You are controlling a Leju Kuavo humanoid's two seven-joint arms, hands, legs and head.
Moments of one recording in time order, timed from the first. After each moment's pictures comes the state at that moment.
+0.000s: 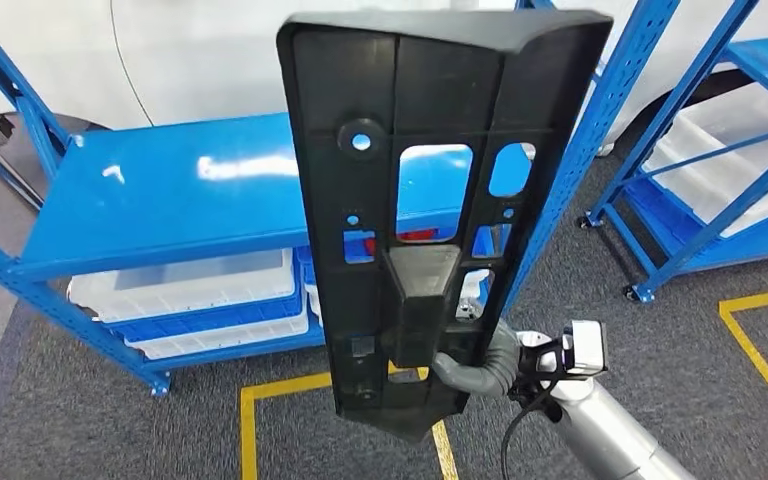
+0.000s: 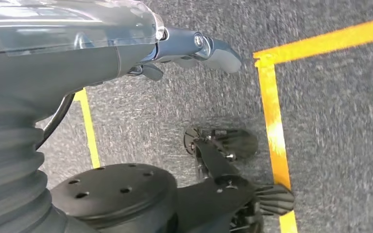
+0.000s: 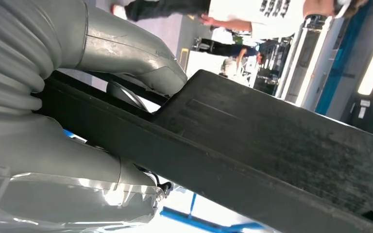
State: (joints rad) left arm -0.11 -0.17 1.17 -0.19 -1.16 0.03 -0.12; right arm -0.34 -0.35 0.53 -1.58 -0.22 0.68 -0.66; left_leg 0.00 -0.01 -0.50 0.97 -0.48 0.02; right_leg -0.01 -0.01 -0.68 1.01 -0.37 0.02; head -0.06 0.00
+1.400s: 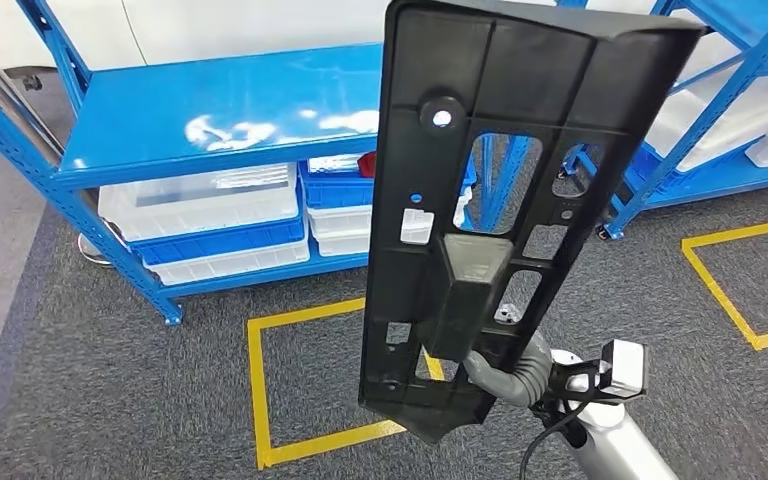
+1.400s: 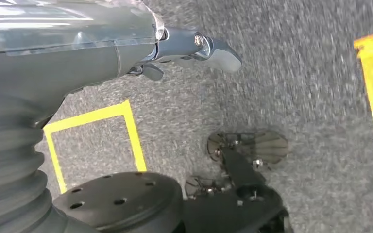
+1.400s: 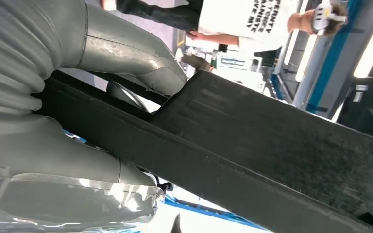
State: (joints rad) left arm -0.13 -0.16 1.15 -0.19 -1.20 0.02 -0.09; right arm -0.17 -0.32 0.33 -1.67 -0.19 0.67 -0.63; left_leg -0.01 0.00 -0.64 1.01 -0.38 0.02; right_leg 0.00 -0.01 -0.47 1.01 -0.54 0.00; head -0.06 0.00
